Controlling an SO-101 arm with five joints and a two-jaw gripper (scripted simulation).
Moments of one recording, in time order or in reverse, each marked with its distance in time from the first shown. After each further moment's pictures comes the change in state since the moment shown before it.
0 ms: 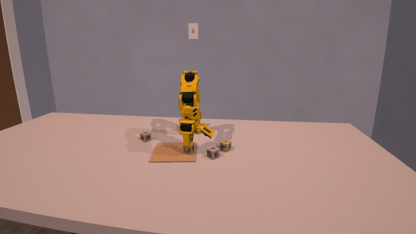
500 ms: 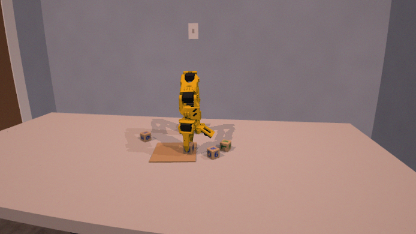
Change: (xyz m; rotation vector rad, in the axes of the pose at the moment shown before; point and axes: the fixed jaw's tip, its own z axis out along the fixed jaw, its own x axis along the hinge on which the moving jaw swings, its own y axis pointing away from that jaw) arm 0.000 0.000 0.000 0.000 0.000 0.000
